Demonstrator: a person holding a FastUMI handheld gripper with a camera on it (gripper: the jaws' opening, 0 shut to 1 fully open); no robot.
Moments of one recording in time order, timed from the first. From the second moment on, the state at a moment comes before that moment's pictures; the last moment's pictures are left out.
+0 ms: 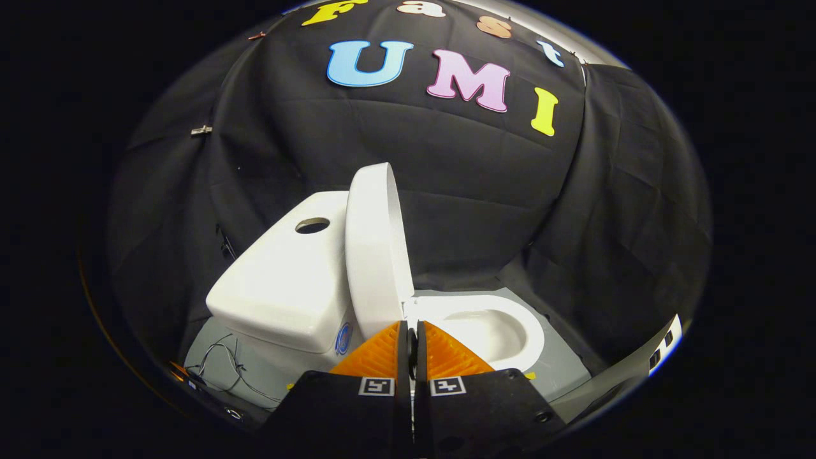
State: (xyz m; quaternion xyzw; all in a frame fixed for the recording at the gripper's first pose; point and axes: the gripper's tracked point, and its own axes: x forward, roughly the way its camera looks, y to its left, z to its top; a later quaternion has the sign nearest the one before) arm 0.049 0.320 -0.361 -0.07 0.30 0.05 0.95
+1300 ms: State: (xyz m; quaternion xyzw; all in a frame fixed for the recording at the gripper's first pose) arm 0.040 0.321 -0.319 -0.09 0.26 0.09 0.96
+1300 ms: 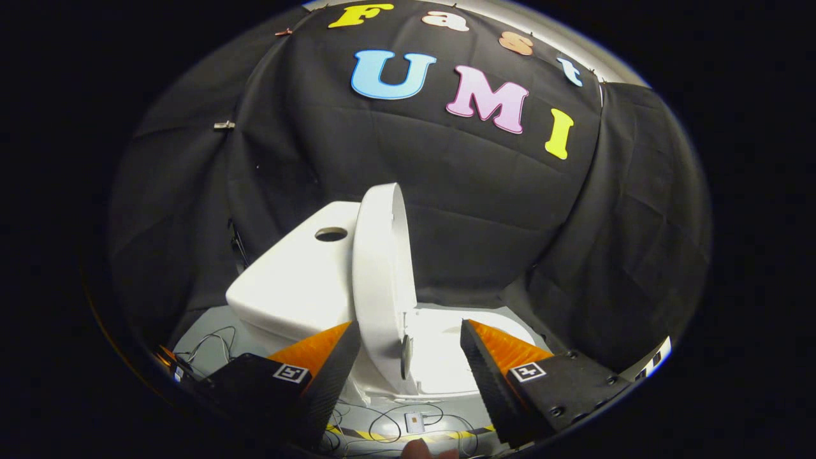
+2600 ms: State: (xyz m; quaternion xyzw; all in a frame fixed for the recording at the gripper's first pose) arm 0.038 0.209 -0.070 0.01 0.07 0.09 0.99
